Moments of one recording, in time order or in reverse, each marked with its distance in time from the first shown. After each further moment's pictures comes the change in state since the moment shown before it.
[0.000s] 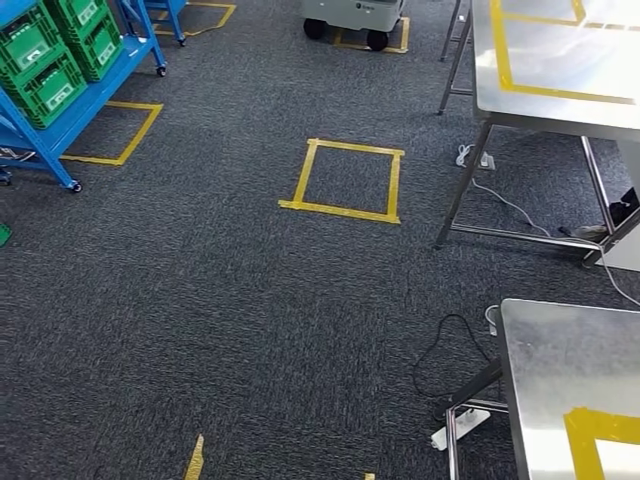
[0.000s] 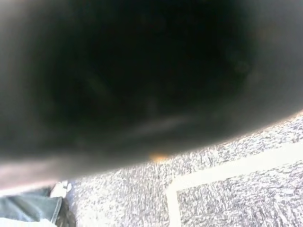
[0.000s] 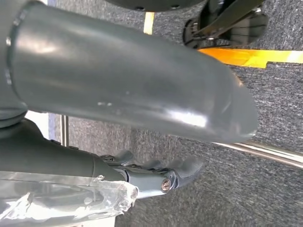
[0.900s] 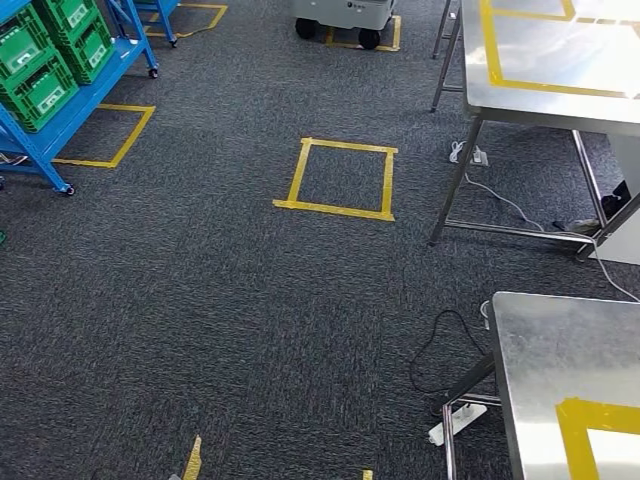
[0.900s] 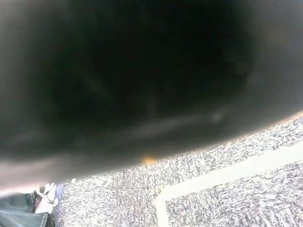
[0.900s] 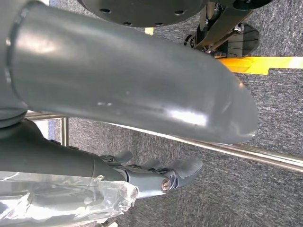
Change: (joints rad) left arm -0.009 0.004 -0.030 0.000 0.004 0.023 -0.033; right arm 0.005 -0.001 0.001 0.000 -0.050 0.019 -0.002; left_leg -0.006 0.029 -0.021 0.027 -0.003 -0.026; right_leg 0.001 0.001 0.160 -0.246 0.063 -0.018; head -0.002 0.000
